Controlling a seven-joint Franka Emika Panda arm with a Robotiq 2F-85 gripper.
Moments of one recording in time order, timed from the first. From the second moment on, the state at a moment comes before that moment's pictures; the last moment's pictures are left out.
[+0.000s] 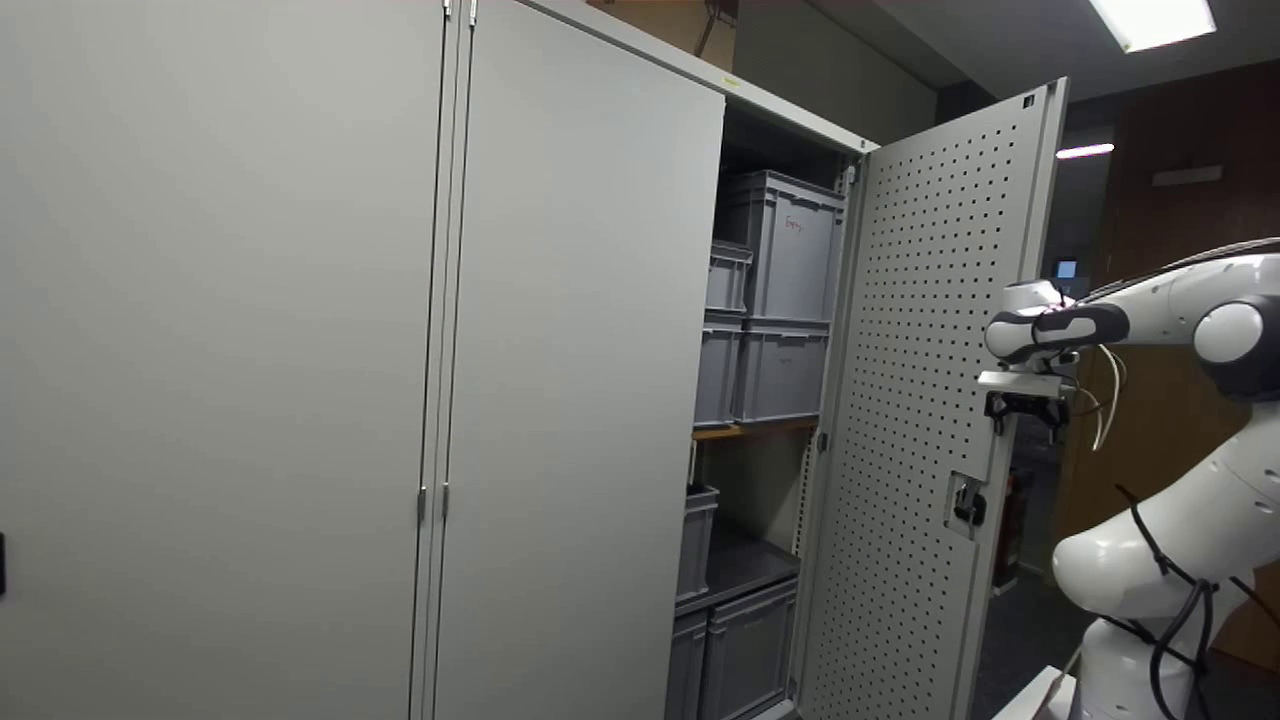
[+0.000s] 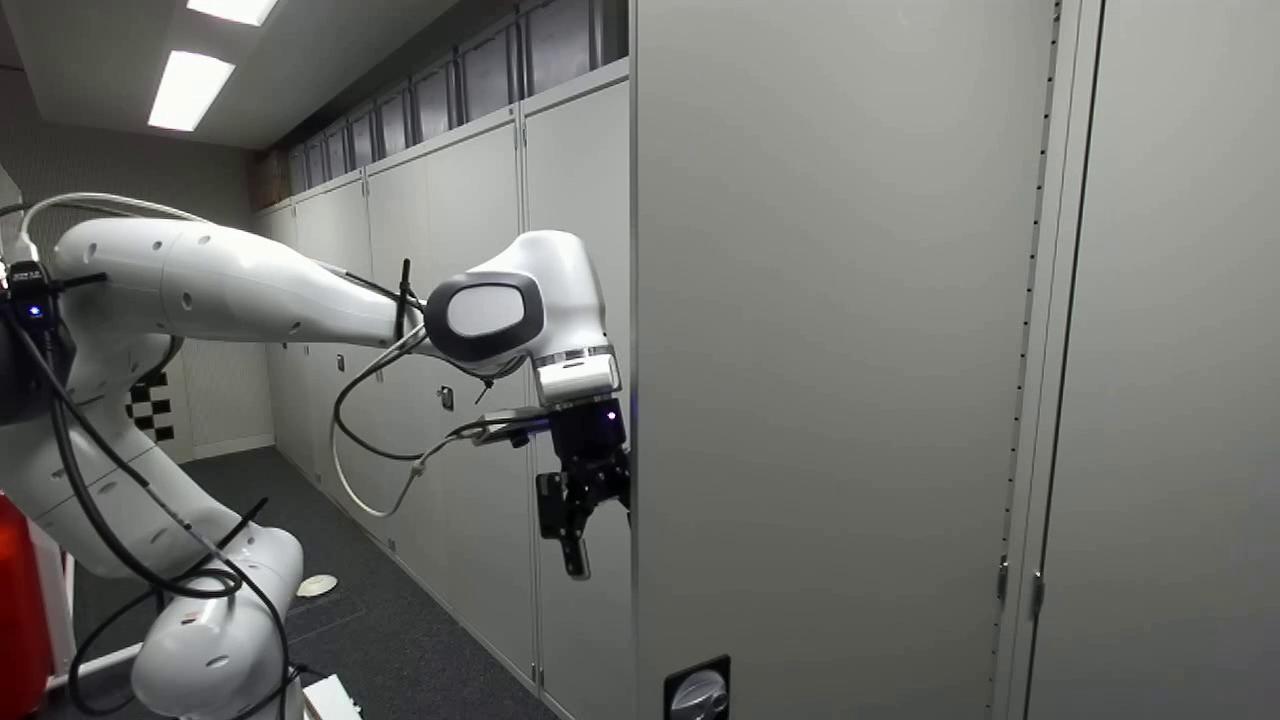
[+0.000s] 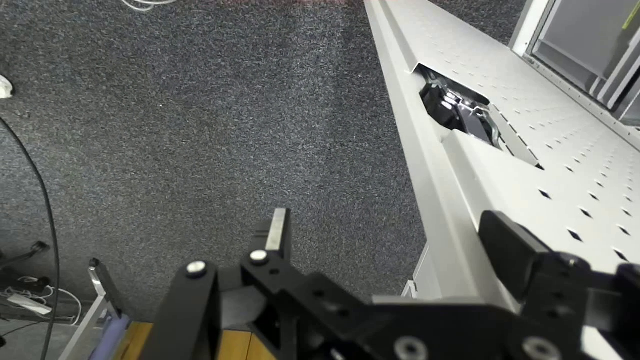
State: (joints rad) arm -0.43 -0.56 -0.28 -2.28 -0.44 1.91 0.89
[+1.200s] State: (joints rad) arm -0.52 -0.50 -0.30 -2.25 -0.42 1.96 0.99
